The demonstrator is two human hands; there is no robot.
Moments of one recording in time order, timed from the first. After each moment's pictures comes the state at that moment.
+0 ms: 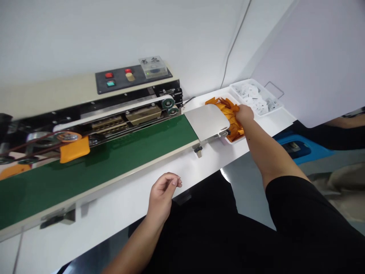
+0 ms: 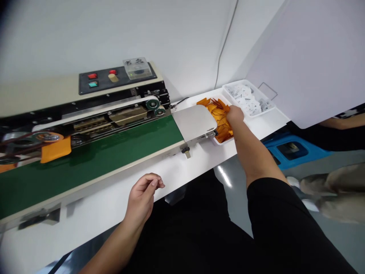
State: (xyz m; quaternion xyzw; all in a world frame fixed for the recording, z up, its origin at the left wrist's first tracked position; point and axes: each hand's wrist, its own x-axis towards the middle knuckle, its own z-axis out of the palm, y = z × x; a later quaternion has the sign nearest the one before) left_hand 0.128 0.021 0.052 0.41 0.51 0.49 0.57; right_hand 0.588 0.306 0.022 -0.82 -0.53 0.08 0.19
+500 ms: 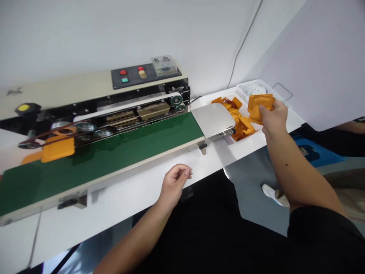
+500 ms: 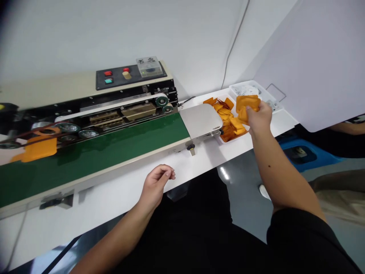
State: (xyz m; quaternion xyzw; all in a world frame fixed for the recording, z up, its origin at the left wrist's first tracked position) left_hand 0.144 0.029 0.042 0.42 0.48 0.47 0.60; right_hand 0.575 0.232 0.068 -0.67 -0.38 0.16 0.61
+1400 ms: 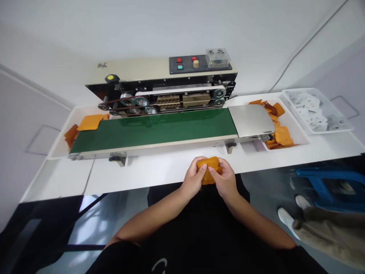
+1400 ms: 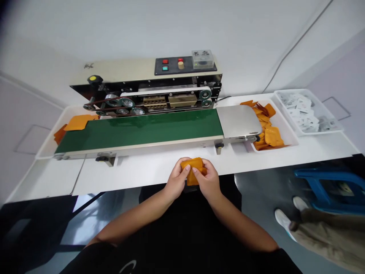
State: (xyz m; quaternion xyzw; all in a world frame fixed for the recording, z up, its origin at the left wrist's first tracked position) left_hand 0.137 -0.008 0.013 0.36 0.49 0.52 0.59; right_hand 0.281 0.007 0.006 -0.51 -0.40 0.57 0.50
